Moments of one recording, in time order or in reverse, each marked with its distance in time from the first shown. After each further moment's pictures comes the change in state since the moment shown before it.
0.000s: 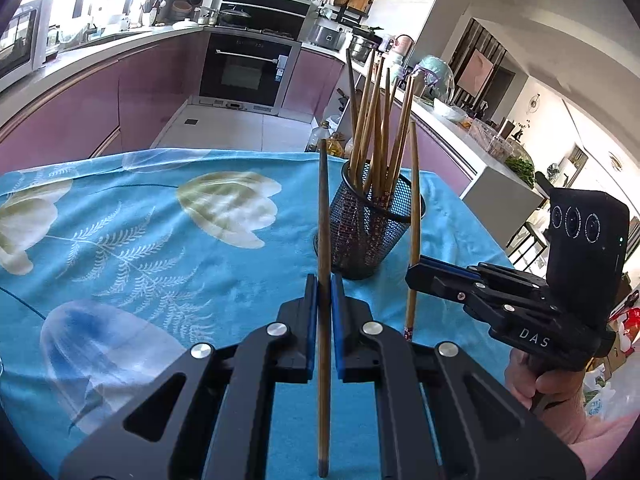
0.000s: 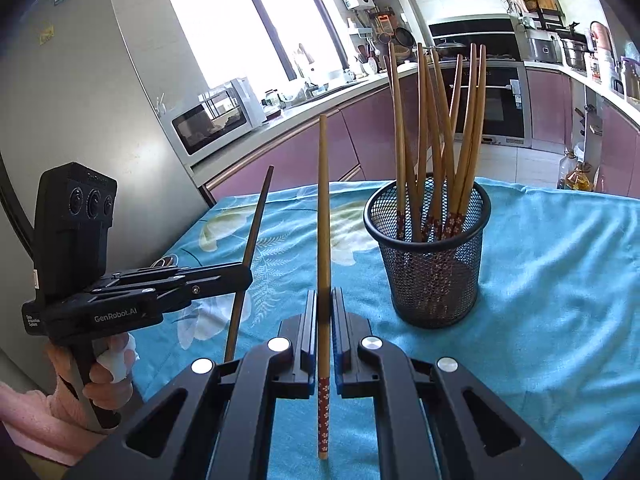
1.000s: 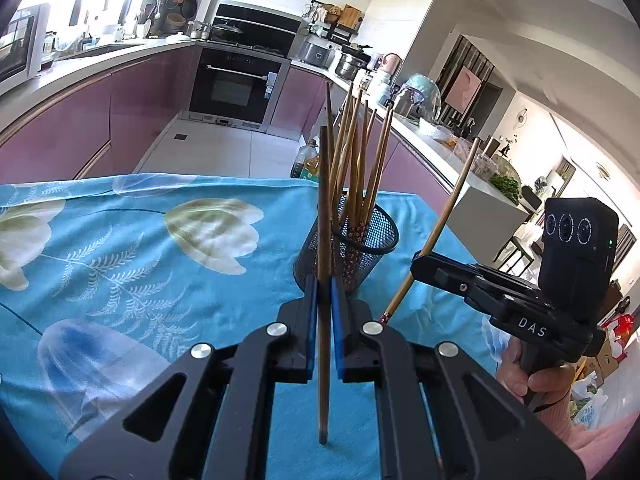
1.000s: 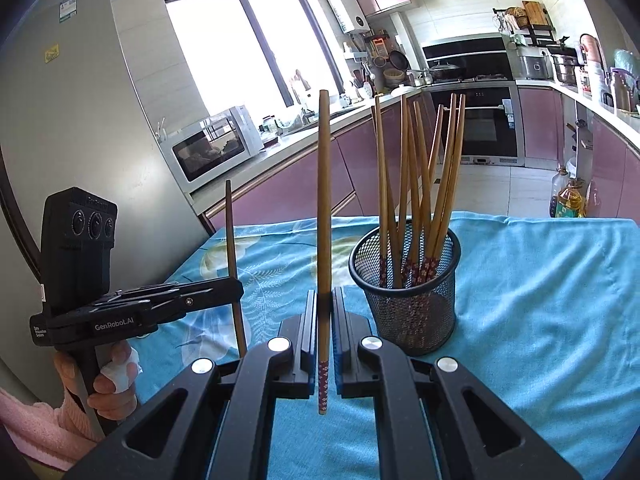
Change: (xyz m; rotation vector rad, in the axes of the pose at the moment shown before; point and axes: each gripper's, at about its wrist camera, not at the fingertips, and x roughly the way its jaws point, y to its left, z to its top) left arm -0.013 -0.009 0.014 -0.002 -0.065 -0.047; right arm -0.027 -0.006 0.017 0.005 -0.094 -0.015
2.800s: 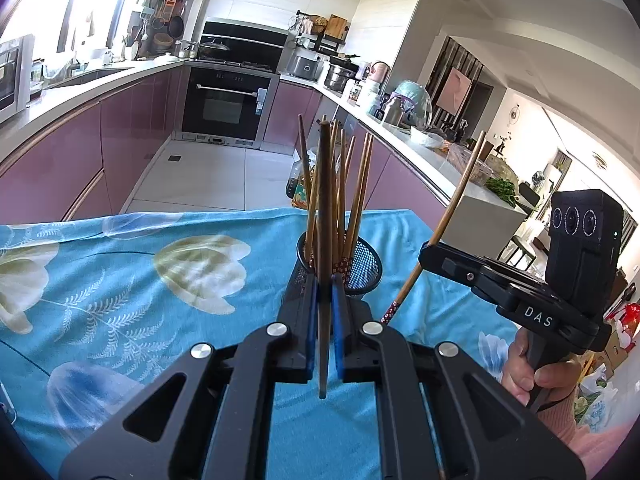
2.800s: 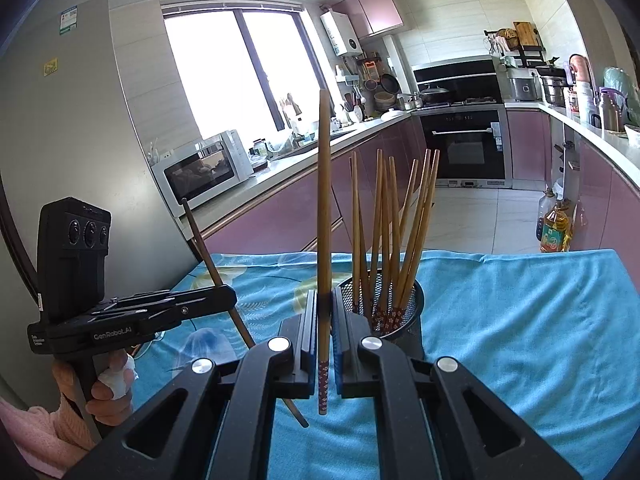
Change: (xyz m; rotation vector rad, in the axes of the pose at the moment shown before) left arm 0.000 -0.021 0.030 0.062 -0.043 -0.001; right arm -0.022 -0.007 0.027 -0.020 -0.076 -0.046
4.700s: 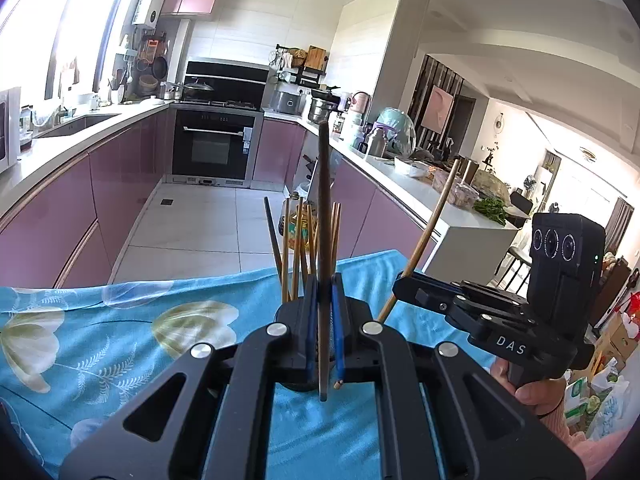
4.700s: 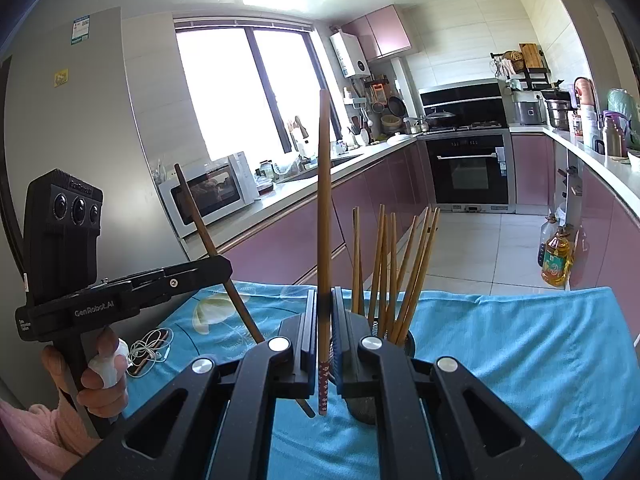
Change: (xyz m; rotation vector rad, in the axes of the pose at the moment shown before) left arm -0.022 -0.030 0.040 0.089 -0.118 -0.015; right arm -0.013 0.003 0.031 -0.032 -0.078 0.013
